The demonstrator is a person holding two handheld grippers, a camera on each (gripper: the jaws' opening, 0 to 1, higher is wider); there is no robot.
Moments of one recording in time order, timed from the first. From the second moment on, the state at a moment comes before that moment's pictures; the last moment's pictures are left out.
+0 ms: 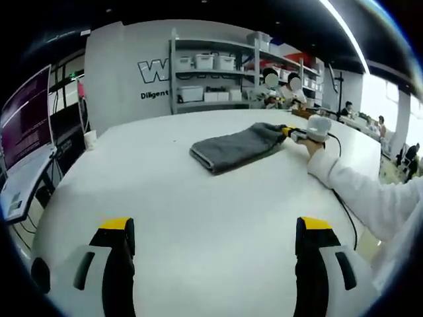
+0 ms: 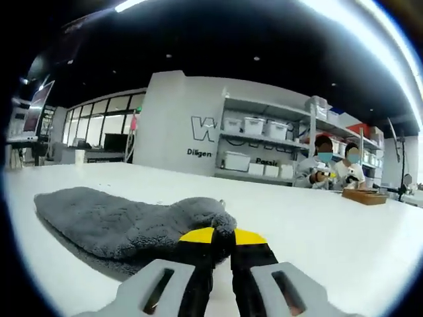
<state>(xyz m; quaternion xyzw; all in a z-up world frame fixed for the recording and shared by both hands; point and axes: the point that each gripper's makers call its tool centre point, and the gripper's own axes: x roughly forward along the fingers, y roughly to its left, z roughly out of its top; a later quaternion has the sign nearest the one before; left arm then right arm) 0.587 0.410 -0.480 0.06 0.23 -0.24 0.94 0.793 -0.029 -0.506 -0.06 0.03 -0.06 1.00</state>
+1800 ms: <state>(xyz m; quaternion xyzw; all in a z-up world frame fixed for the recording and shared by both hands) 0.588 0.411 -0.483 0.05 0.23 -0.25 0.94 0.743 -0.046 -0.498 -0.05 0.06 -0.09 0.99</state>
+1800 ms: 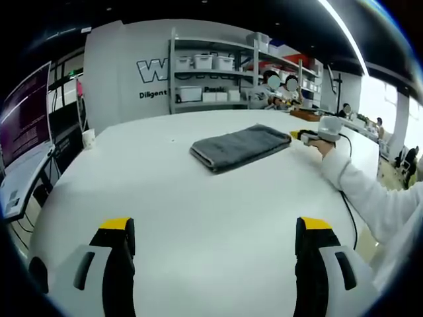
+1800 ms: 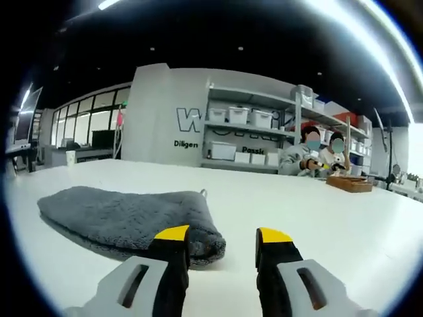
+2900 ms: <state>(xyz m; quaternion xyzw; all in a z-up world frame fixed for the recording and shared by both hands) 0.588 0.410 -0.483 0.05 0.23 -0.26 0.94 0.734 0.062 -0.486 -0.06 0.08 0.06 0.99</state>
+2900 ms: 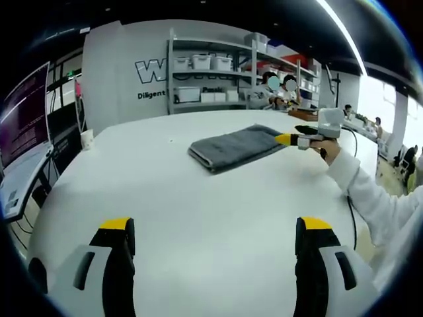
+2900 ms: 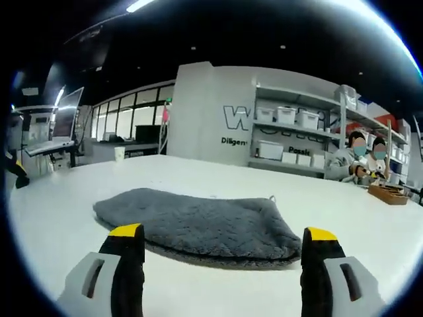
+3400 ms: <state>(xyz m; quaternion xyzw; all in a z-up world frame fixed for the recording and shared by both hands) 0.593 0.409 -0.486 0.05 0.24 -0.25 0.94 0.652 0.085 -0.499 0.00 0.12 0.08 0.99</state>
